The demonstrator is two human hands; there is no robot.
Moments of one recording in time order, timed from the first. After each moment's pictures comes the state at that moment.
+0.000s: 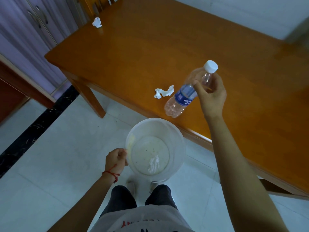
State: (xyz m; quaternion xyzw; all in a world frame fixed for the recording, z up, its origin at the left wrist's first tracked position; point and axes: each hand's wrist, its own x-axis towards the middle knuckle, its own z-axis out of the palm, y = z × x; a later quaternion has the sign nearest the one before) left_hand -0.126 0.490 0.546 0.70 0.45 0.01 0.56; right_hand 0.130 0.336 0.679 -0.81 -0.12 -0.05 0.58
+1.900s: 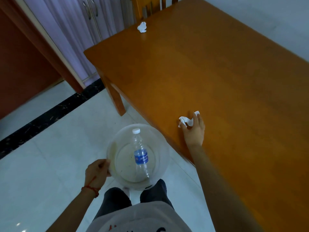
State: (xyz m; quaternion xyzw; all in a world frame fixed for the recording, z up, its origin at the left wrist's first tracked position) left_hand -0.135 0.556 0.535 0.60 0.61 0.11 0.51; right_hand 0.178 0.446 0.542 -0.92 -0.18 0.13 0.32
